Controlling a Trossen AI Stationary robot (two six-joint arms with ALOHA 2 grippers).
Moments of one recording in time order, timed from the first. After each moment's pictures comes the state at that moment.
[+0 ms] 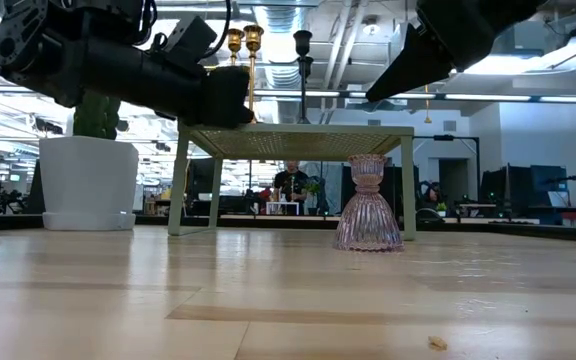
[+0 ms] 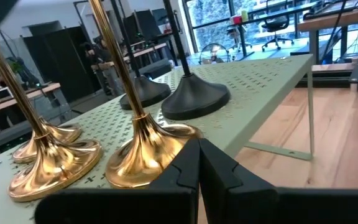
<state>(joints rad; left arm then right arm) -0.26 1.54 0.49 1.20 -1.01 0.26 0.46 1.49 0.89 -0.21 0.83 0.25</state>
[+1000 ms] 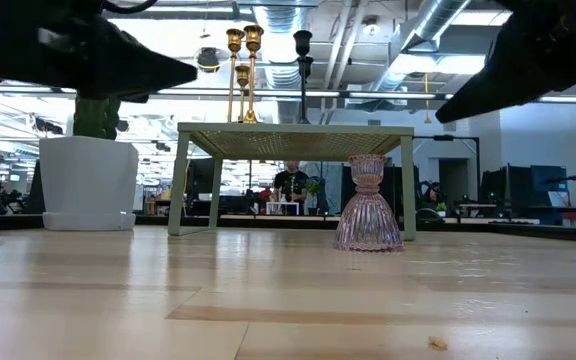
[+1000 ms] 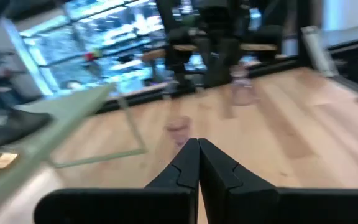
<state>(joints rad) -0.55 1.33 0.27 1.18 -0.63 0.27 0.70 1.49 0.76 -0.25 0.91 0.69</state>
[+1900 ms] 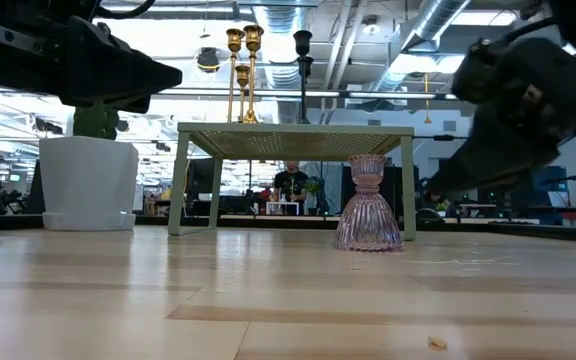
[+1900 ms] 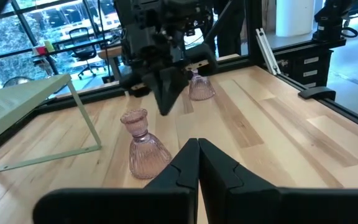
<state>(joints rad) -0.55 1.33 0.23 1.17 -0.46 0.20 0.53 1.49 0.44 0.34 0.59 0.74</state>
